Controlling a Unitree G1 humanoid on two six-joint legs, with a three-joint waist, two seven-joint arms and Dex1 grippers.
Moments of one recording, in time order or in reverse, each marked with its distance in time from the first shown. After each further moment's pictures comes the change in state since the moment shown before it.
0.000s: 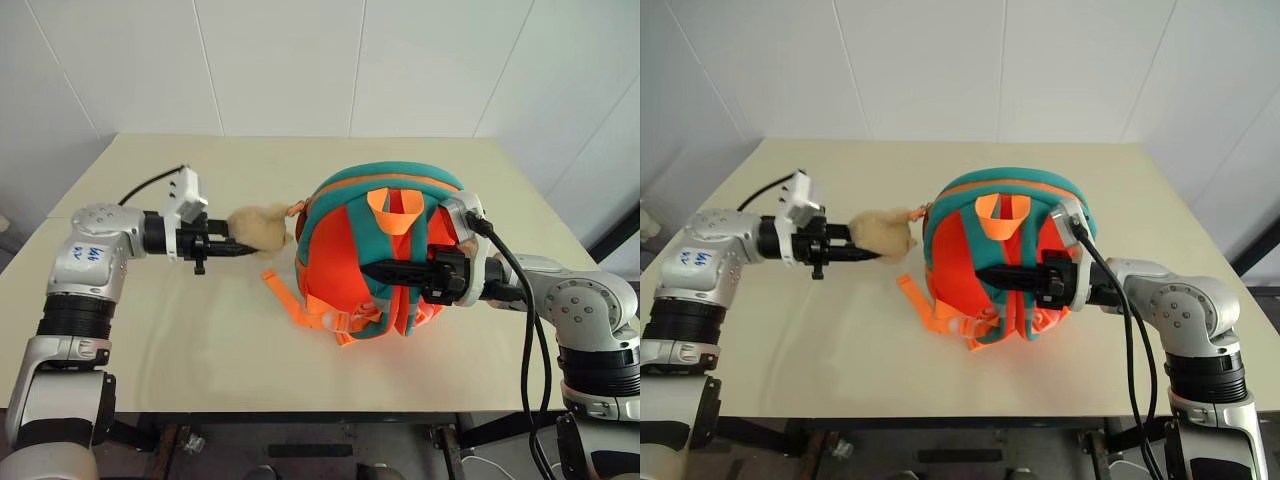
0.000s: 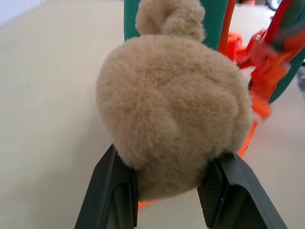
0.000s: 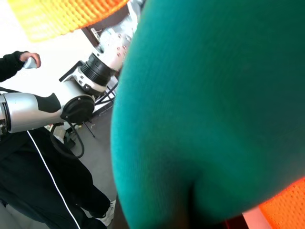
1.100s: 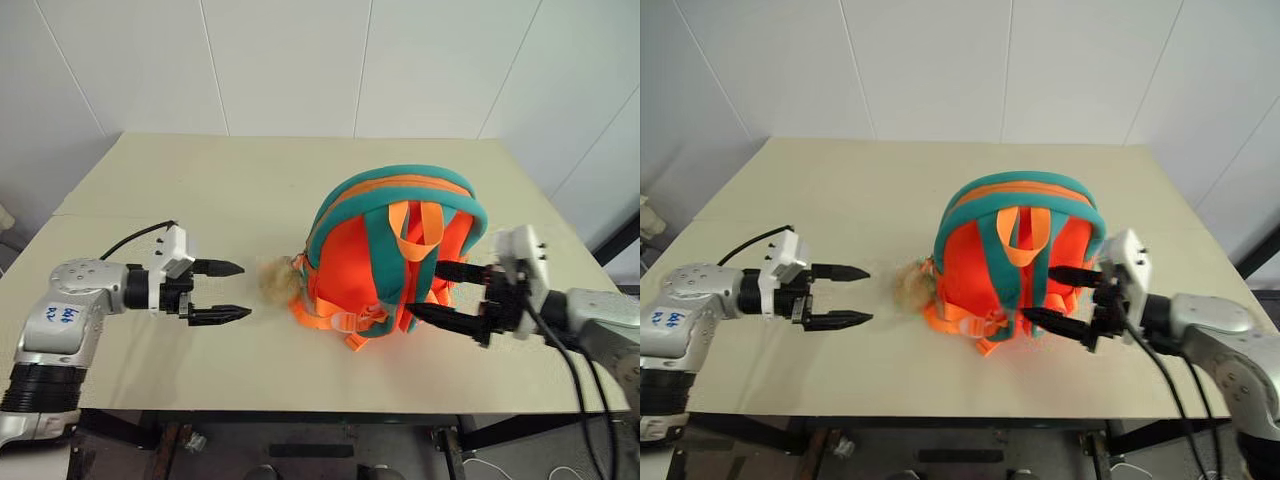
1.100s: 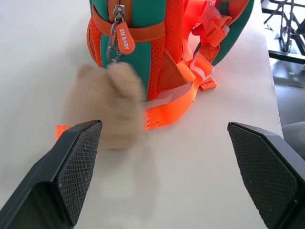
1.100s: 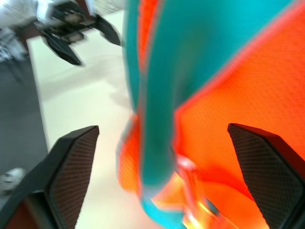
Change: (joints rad) left arm 0.398 0.072 0.166 -0.447 -0.116 0.192 0.039; right arm 0.436 -0.246 -0.216 -0.289 -0.222 -0.321 -0.015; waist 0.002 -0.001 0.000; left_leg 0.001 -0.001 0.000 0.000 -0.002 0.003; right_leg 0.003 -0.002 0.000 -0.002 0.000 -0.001
